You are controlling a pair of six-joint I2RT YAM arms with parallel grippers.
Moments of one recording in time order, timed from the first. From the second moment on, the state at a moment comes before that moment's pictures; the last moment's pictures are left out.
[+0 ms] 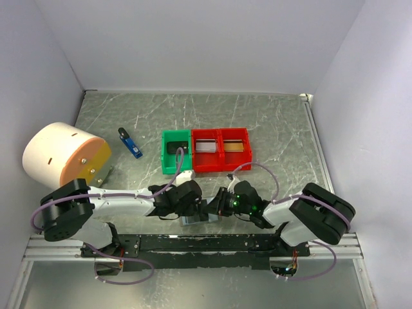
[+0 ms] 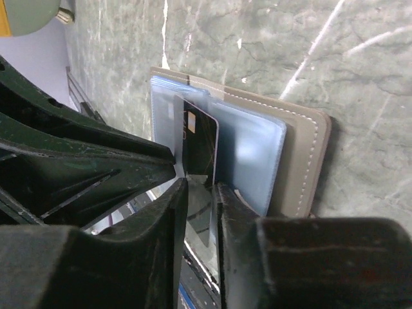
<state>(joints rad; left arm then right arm) -1.17 1.44 0.69 -0.25 -0.24 -1.05 0.84 1.40 0.14 0.74 -0.29 1.04</state>
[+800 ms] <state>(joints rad) -1.17 1.44 0.69 -0.25 -0.24 -1.05 0.82 1.31 0.10 0.68 -0.28 1.03</state>
